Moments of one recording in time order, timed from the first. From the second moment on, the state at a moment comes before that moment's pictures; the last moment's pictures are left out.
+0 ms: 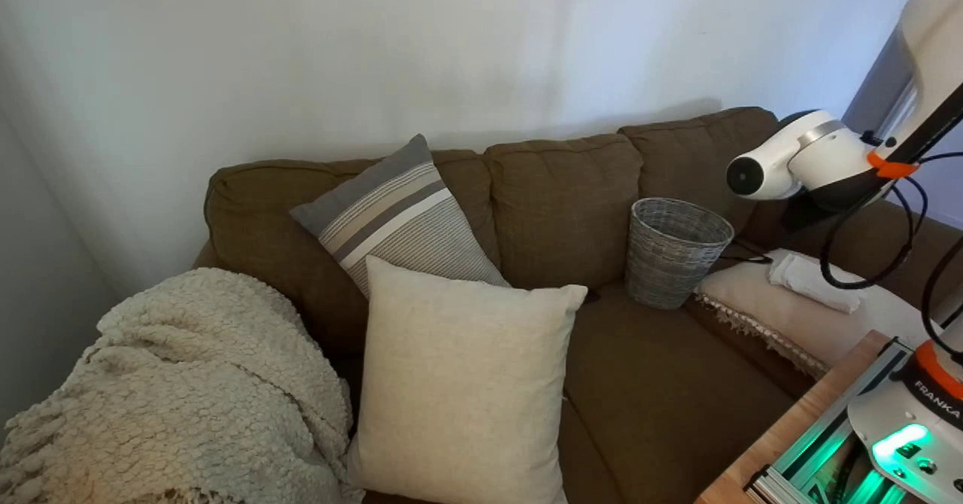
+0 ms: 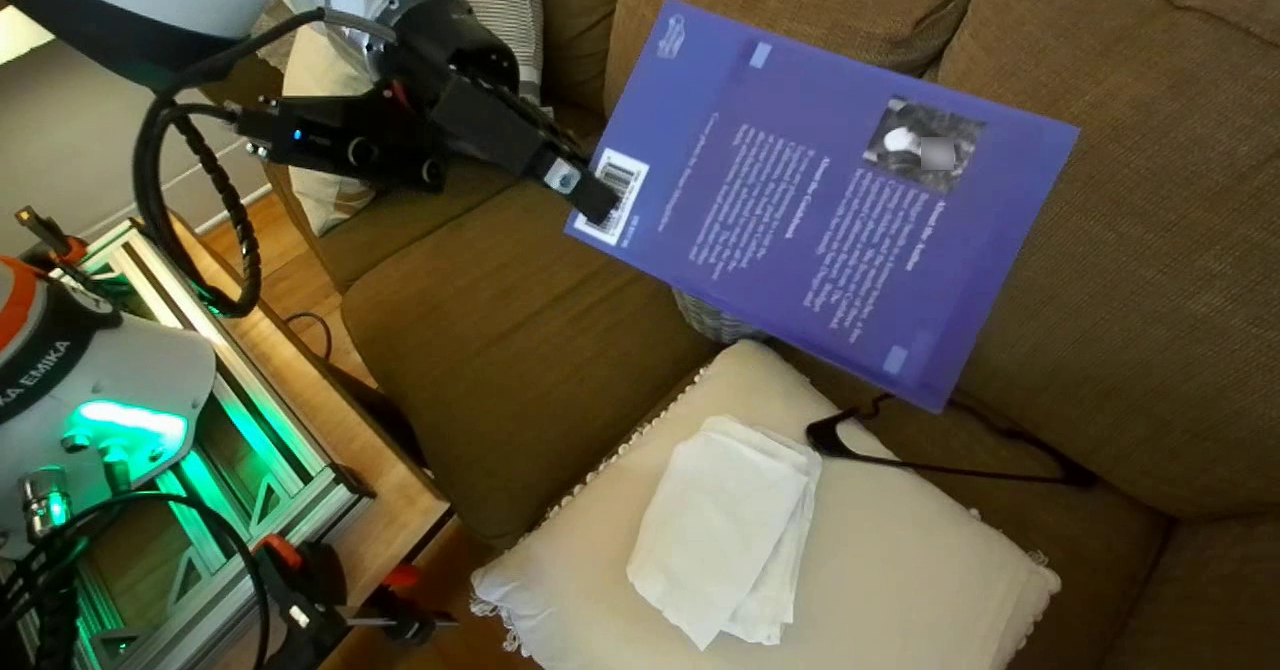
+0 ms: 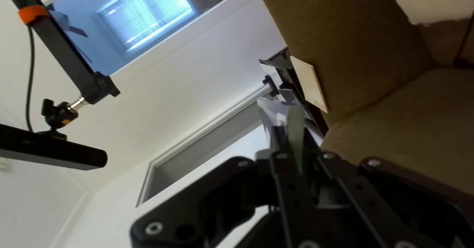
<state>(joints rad) 0.23 0.07 -0.53 -2.63 -1.70 1.89 1.71</state>
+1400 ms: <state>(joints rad) -0.10 0.08 -0.38 -2.45 -1.86 2.97 1.75</state>
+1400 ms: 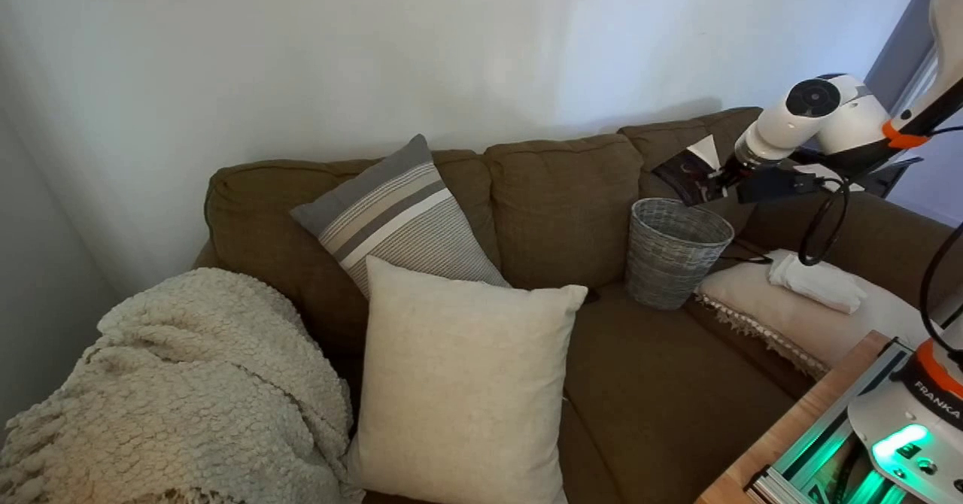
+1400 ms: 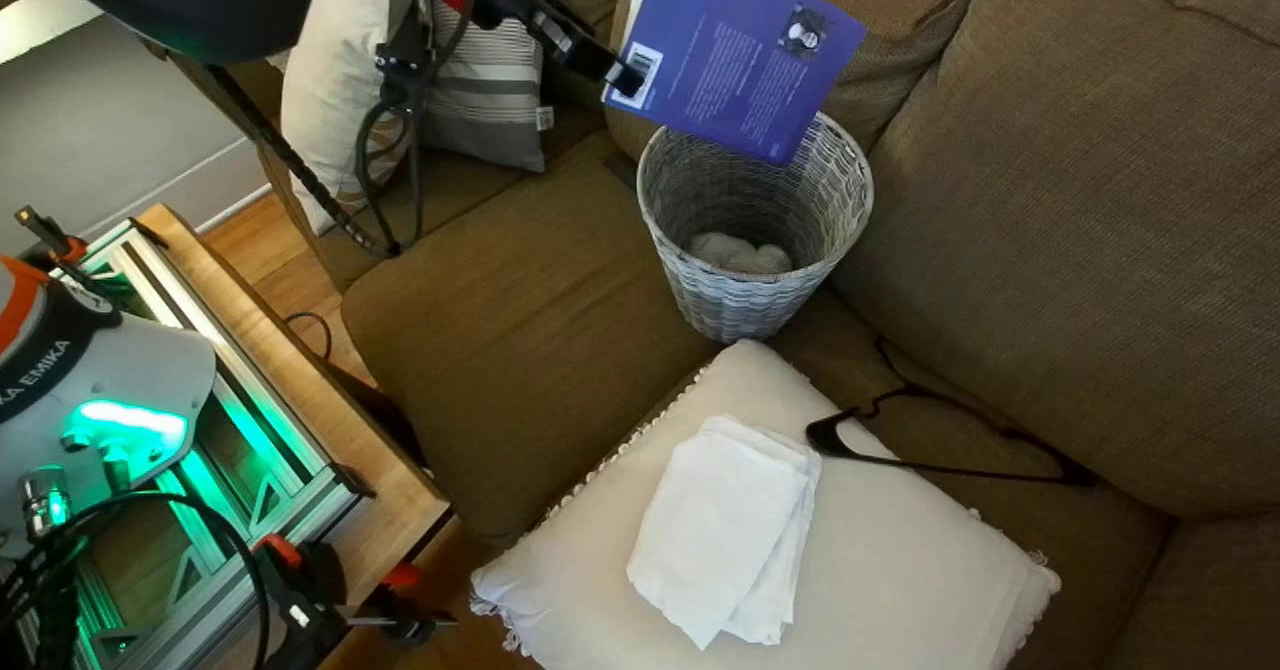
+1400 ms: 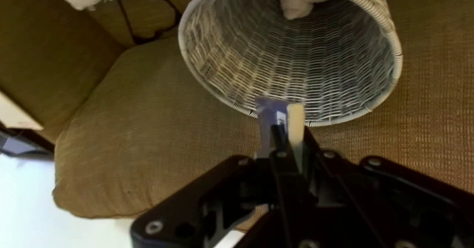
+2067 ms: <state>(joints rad) -0.28 0.47 -0.39 -2.22 -1.76 3.60 1.83</state>
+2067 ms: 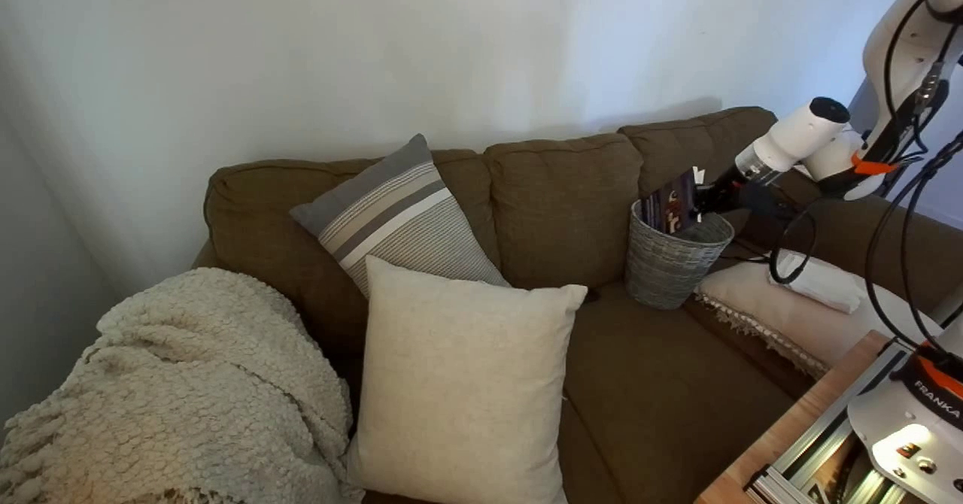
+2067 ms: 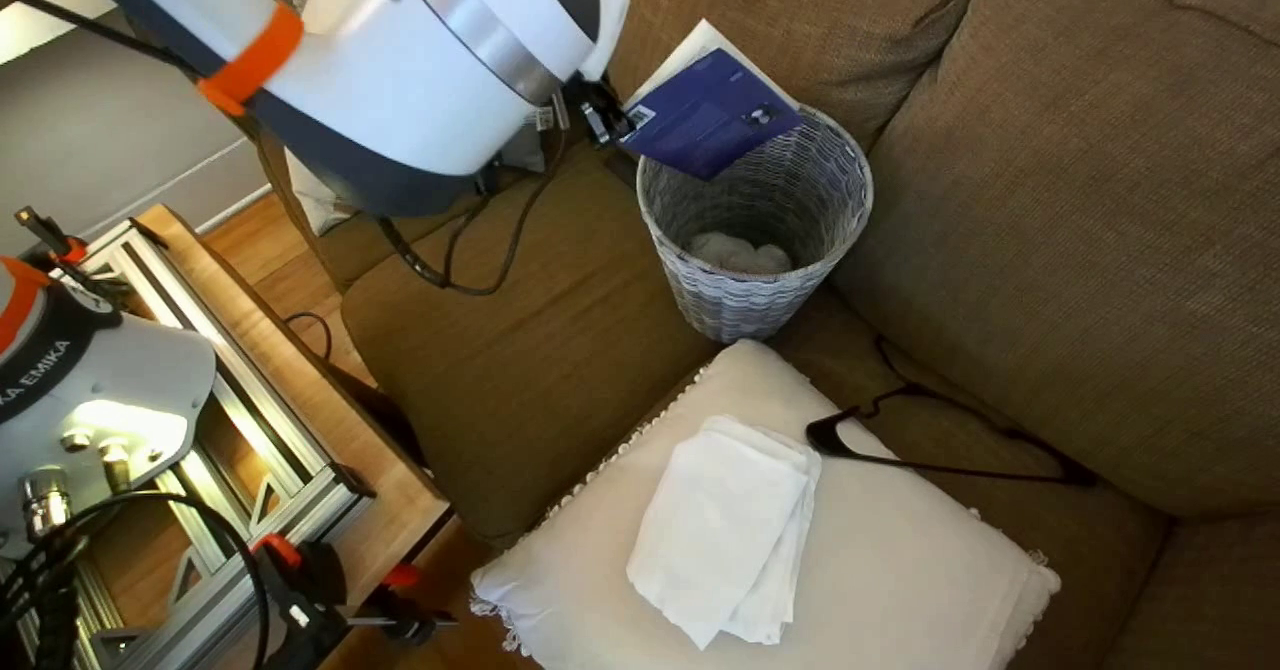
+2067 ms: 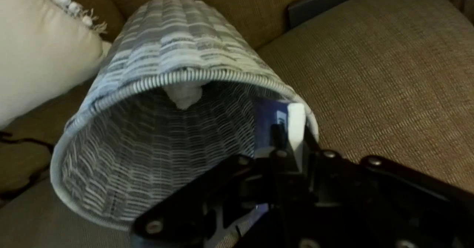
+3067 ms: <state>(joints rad) -0.01 0.36 -0.54 -2.28 -1.88 3.28 2.03</state>
